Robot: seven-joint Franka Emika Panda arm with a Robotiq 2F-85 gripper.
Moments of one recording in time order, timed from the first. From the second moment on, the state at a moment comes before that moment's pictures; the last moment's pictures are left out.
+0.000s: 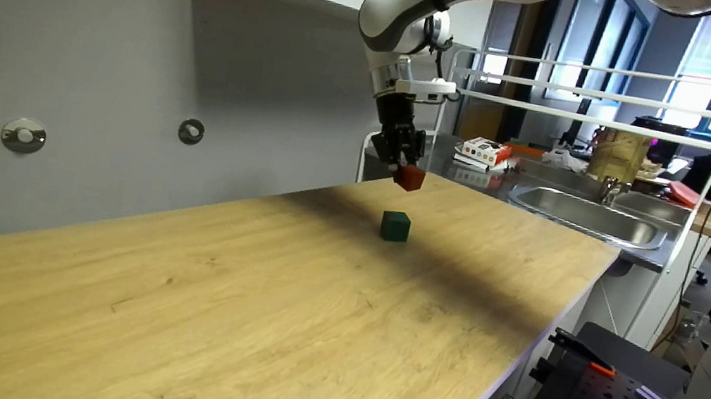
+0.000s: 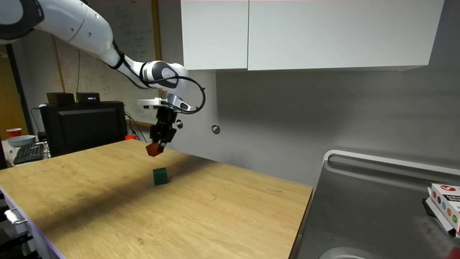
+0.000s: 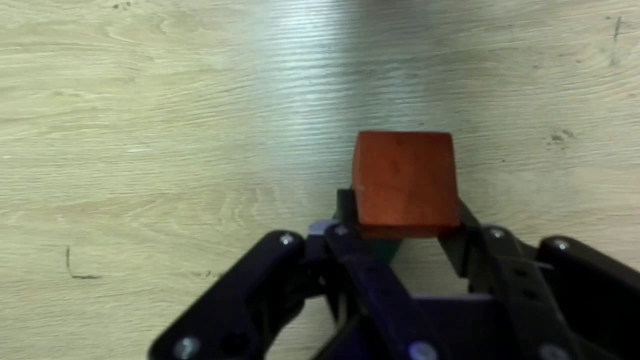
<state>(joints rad) -0.03 0.49 -0.05 -1.53 -0.04 1.59 0.04</state>
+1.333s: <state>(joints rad) -0.09 0.63 -0.03 -1.46 0.01 1.61 -0.04</state>
